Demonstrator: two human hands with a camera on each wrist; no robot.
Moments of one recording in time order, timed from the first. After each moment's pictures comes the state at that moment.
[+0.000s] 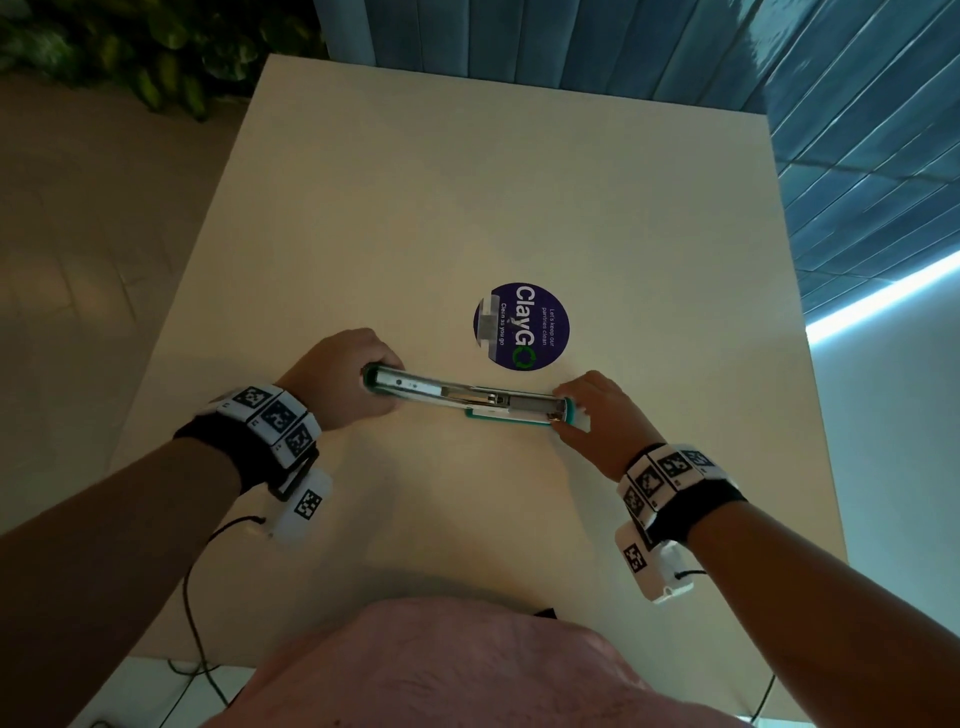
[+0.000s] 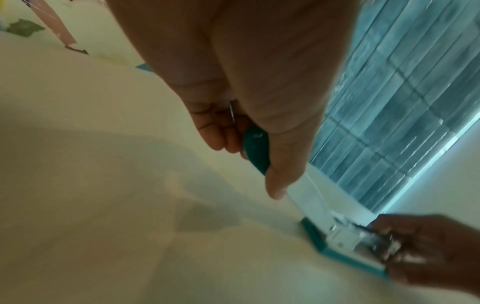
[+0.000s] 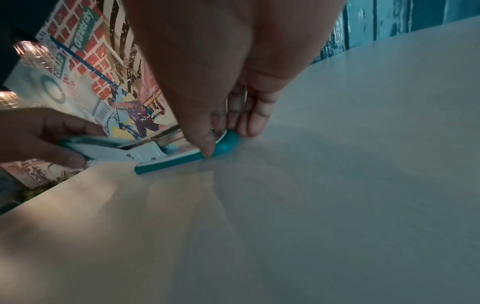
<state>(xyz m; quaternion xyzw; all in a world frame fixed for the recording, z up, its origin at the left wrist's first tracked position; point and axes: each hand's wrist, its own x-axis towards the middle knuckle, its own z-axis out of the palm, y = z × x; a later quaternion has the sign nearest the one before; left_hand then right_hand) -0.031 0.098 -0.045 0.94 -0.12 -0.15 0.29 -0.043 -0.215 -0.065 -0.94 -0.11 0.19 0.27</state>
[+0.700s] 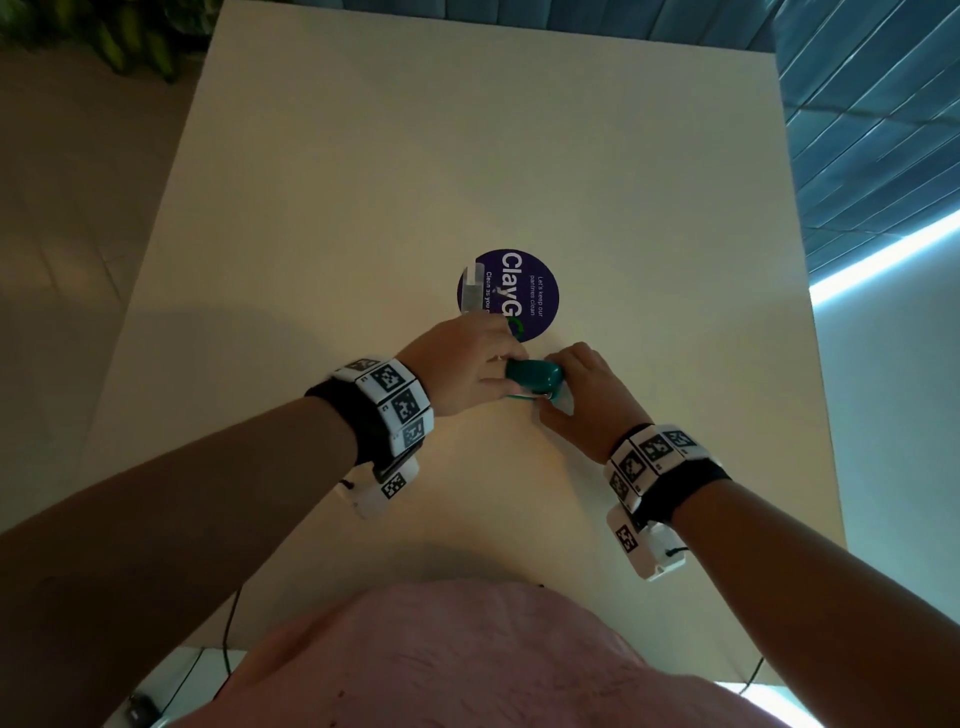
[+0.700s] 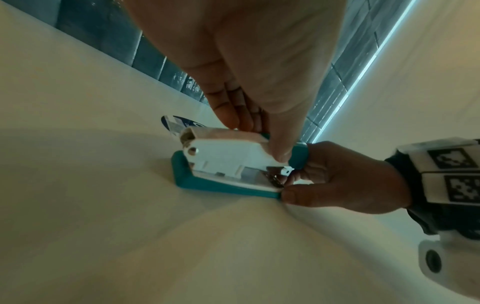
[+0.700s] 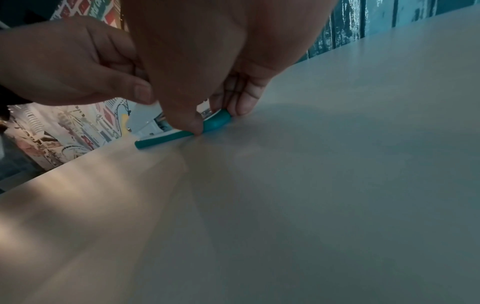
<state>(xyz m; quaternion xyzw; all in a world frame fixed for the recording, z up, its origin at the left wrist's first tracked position) -0.017 -0.019 -0.050 0.90 -0.27 -0.16 0.31 -0.046 -0.215 -0.080 -0.93 -0.13 0.17 0.29</state>
